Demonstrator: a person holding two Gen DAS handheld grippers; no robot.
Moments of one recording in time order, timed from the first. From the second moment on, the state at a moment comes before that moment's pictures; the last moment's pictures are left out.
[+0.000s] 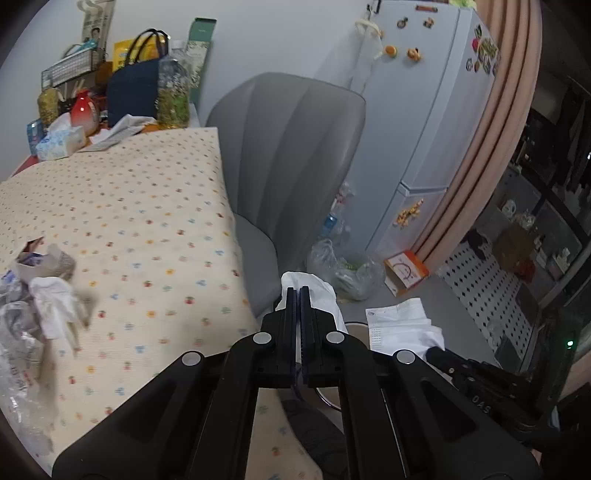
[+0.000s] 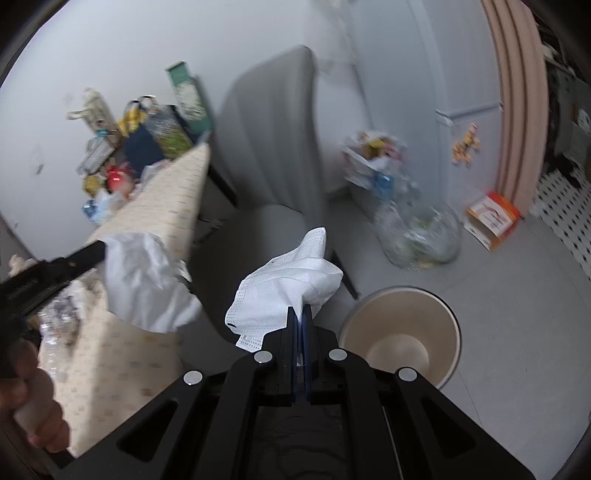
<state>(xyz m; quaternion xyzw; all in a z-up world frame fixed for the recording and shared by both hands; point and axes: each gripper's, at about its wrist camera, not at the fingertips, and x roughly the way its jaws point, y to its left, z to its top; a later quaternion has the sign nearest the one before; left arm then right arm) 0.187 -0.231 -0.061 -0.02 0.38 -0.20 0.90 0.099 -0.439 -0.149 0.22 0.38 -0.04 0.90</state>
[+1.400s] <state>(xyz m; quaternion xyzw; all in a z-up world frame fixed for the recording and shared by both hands) 0.202 -0.415 -0.144 0.08 0.48 -0.30 0.82 0.053 -0.570 -0.218 0.27 0.40 -0.18 0.86</state>
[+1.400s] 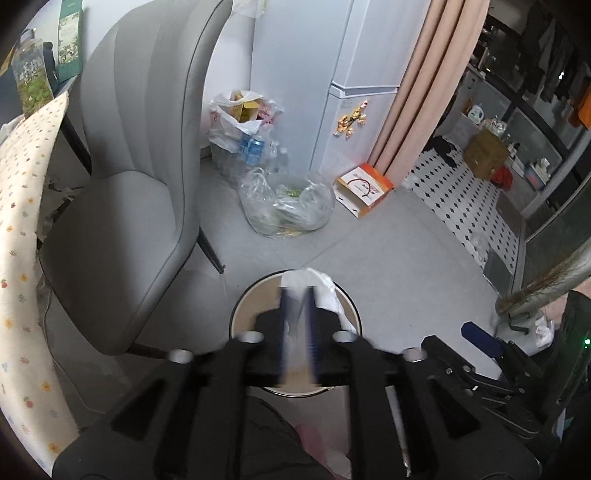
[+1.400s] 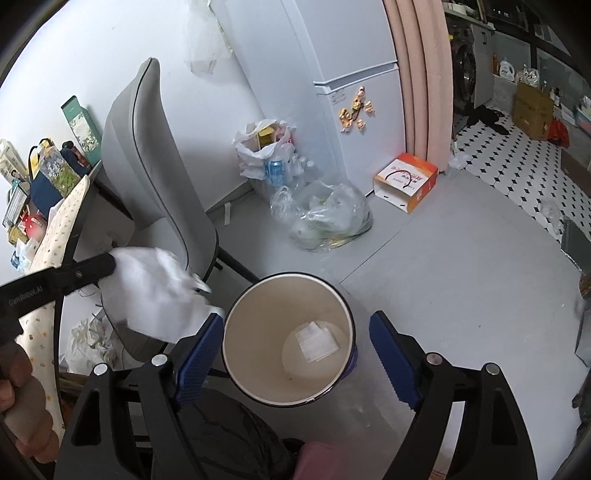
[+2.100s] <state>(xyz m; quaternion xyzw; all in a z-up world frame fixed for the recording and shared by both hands) 0.186 -0.321 -0.065 0.01 0.40 -0.25 0.88 0.055 -0.520 -0.151 0.21 0.34 -0.16 0.90</state>
